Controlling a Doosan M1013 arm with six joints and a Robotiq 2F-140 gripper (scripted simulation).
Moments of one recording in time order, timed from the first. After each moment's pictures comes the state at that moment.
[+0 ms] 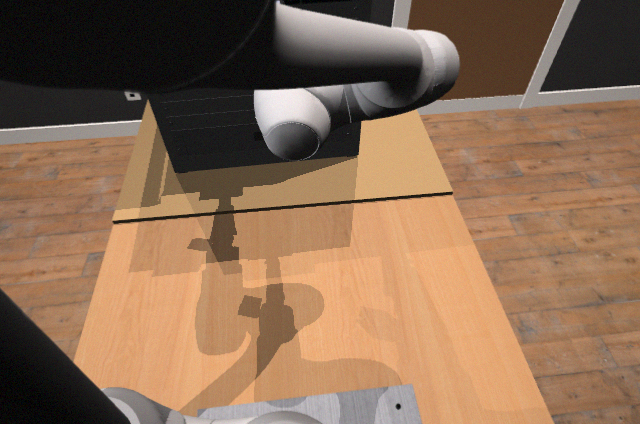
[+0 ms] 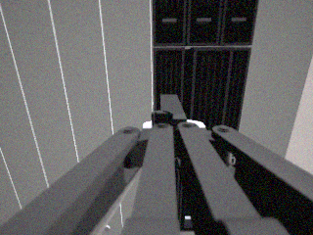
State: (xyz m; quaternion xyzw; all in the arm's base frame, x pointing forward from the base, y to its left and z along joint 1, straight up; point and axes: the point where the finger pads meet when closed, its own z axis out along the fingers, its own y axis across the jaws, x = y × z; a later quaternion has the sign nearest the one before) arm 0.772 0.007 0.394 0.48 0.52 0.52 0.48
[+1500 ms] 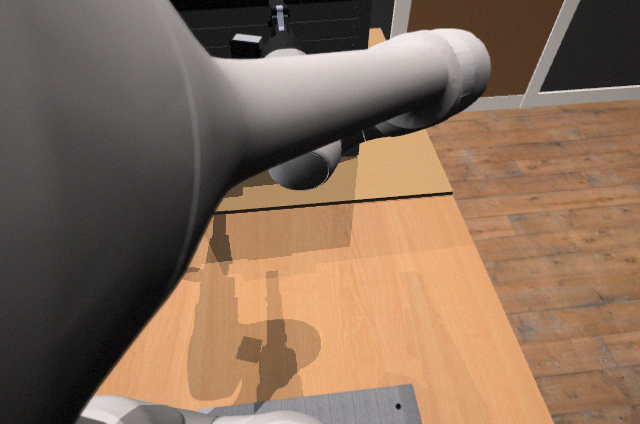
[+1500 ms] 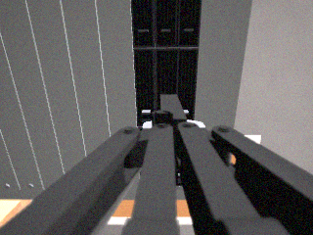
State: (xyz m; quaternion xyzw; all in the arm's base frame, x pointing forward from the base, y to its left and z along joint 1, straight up) arm 0.690 0.001 0.423 0.48 0.52 0.52 0.48
